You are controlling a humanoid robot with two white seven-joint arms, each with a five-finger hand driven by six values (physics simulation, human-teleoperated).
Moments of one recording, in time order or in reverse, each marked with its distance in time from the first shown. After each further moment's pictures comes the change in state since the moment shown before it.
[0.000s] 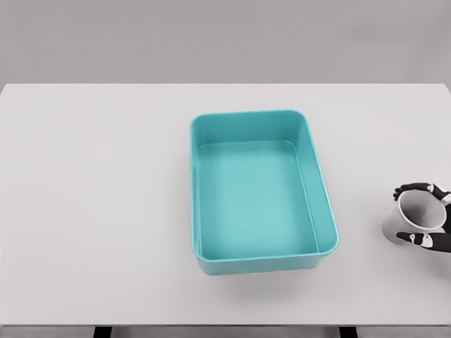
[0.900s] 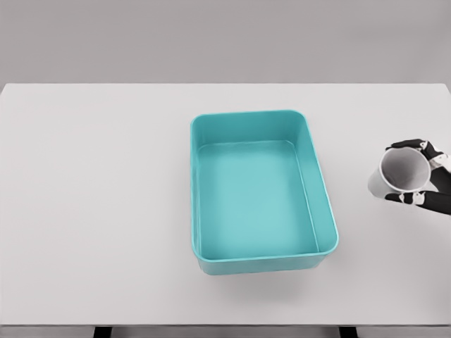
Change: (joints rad) left arm 0.000 0.000 0.000 0.000 0.000 0.000 0.000; right arm -0.166 0.002 -0.001 -0.076 0.121 -0.009 0.002
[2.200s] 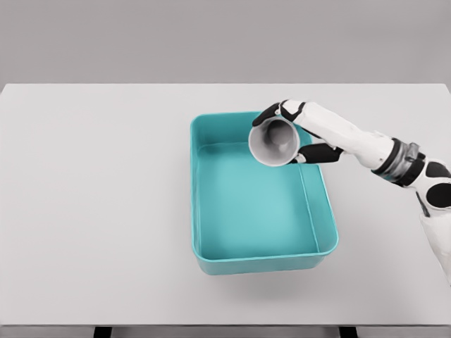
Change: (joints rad) left arm 0.000 0.000 0.000 0.000 0.000 0.000 0.000; right arm -0.448 0.287 0.224 -0.145 0.662 -0.010 0.000
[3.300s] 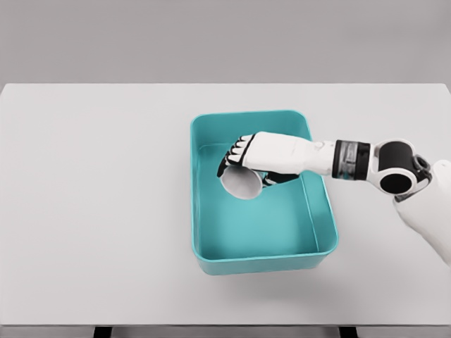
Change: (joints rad) left arm 0.000 0.000 0.000 0.000 0.000 0.000 0.000; right arm -0.216 -0.081 0.358 -0.002 0.327 0.005 -0.001
